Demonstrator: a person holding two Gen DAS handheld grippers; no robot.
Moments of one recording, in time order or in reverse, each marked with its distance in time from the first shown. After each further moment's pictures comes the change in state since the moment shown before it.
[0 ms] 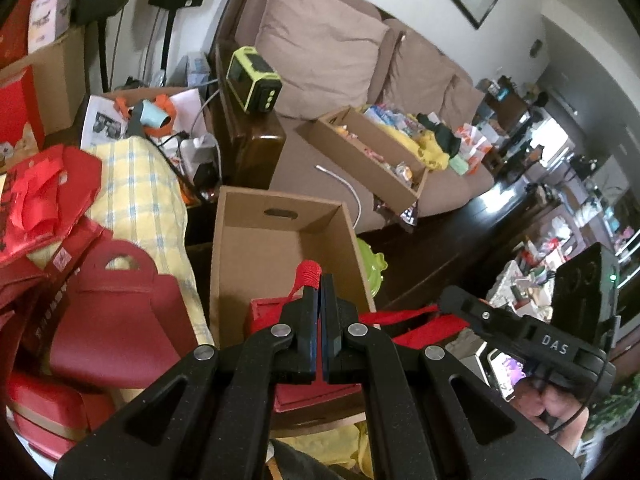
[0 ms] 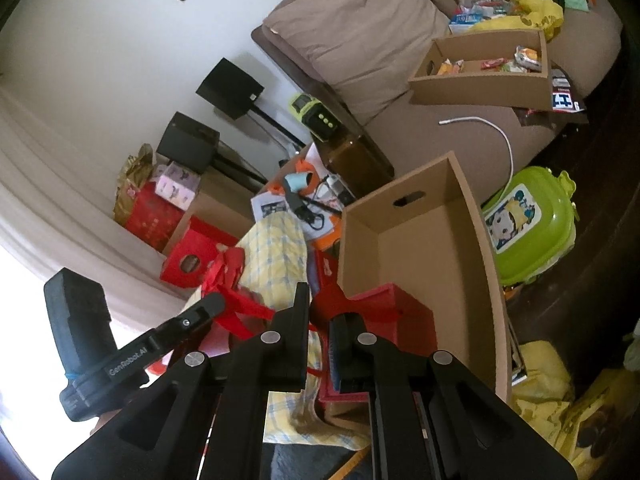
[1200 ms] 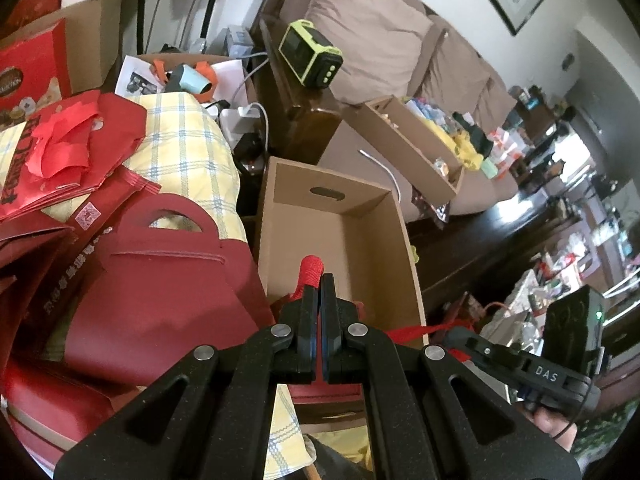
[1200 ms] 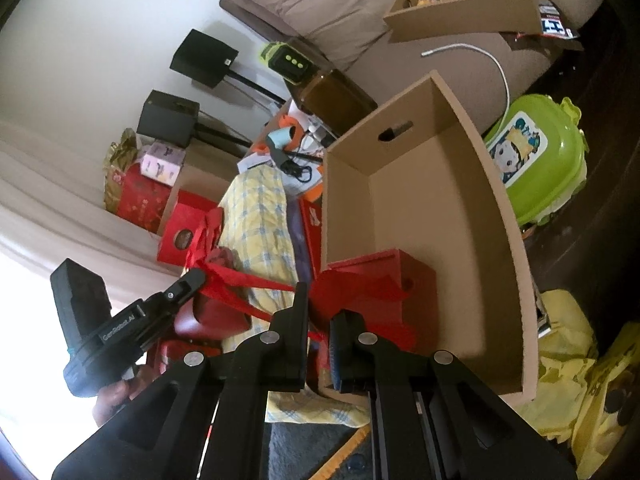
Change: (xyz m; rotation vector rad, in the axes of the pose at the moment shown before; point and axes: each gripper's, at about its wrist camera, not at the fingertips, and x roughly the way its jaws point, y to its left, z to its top) left arm 0.019 0.058 -0.017 -0.087 0.045 0.061; right arm 0.046 -0.036 -0.041 0.118 0.128 0.021
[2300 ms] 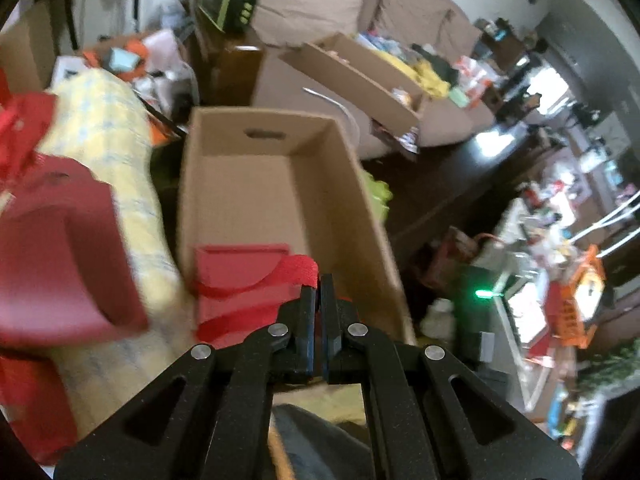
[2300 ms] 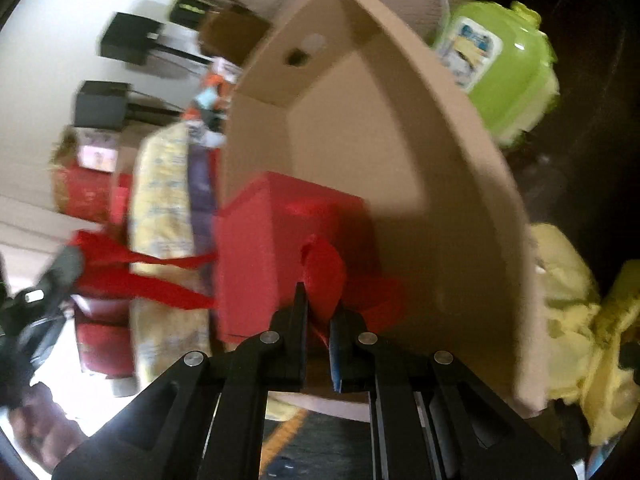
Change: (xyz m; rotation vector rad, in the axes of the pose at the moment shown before) left arm 0.037 -0.066 -0.037 0.166 0.177 -0.077; right arm 0.063 -0.087 -0.044 0.158 0.147 -0.158
